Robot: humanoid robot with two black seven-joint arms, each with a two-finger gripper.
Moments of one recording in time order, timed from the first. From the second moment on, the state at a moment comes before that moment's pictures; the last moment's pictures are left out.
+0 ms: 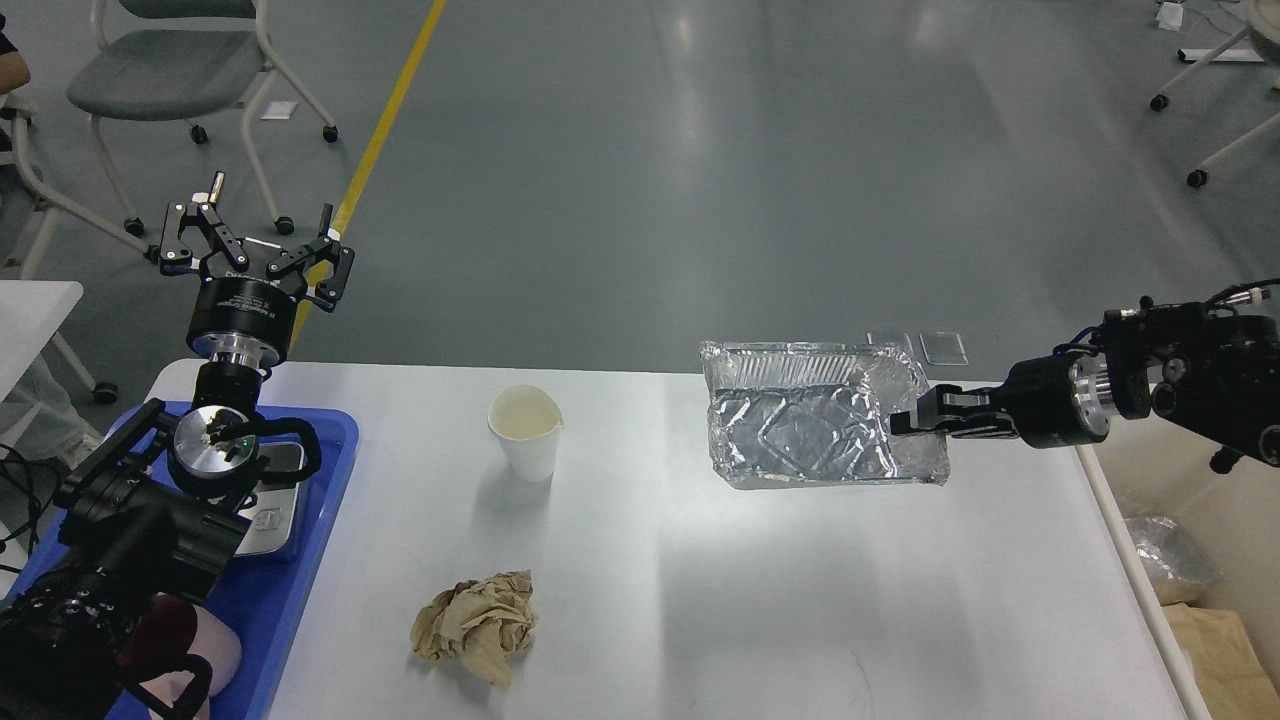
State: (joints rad) left arm -0.70 0.14 -1.13 -0.53 -0.15 -0.54 -0.31; right arm 1.22 -0.68 -0.34 0.97 -0.87 0.52 0.60
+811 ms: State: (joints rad) left arm -0.71 0.14 -1.13 -0.53 -0.07 -0.49 -0.31; right arm 1.16 -0.78 -0.28 1.11 -0.80 0.49 0.61
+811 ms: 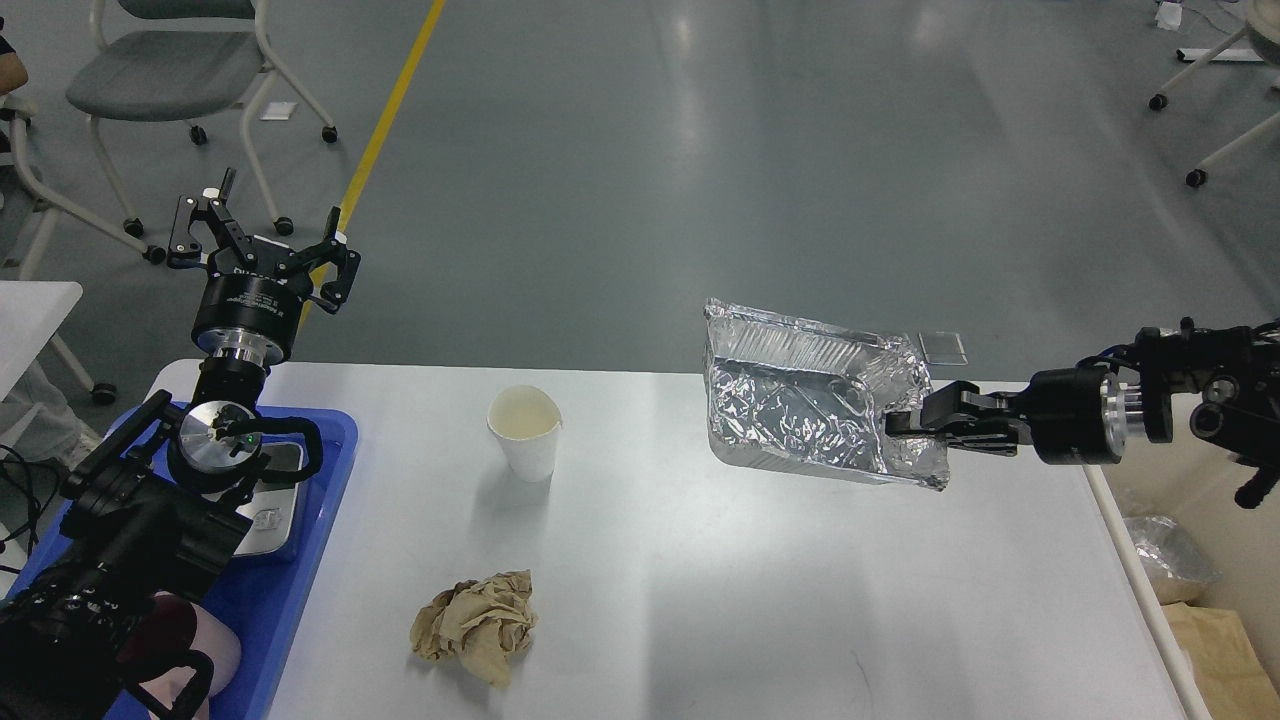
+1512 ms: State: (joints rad) left arm -0.76 0.11 -1.10 -0.61 0.14 -0.40 -0.37; right arm 1.16 -0.75 -0.34 1.12 -0.79 0.47 0.61
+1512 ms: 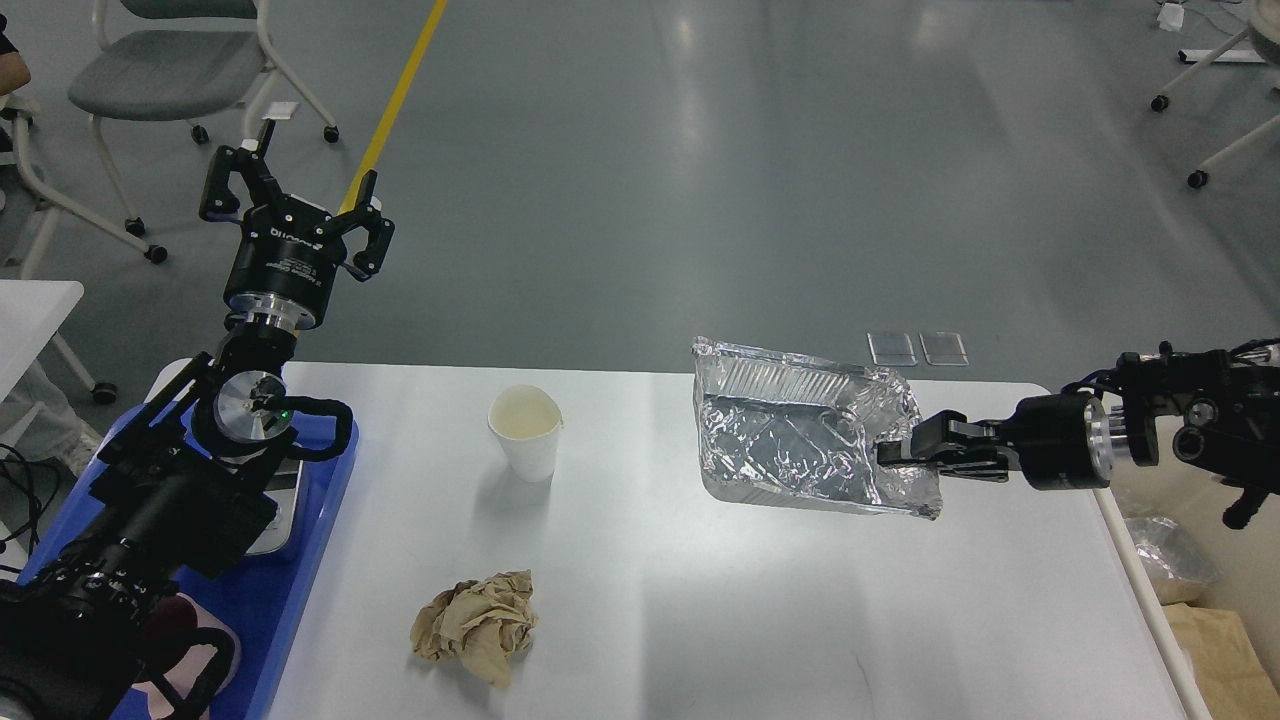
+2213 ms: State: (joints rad) left arm -0.83 0.92 -0.28 -1.36 0.43 -0.18 -0.51; right arm 1.14 -0.75 -0.34 1.12 -0.80 0.46 0.61
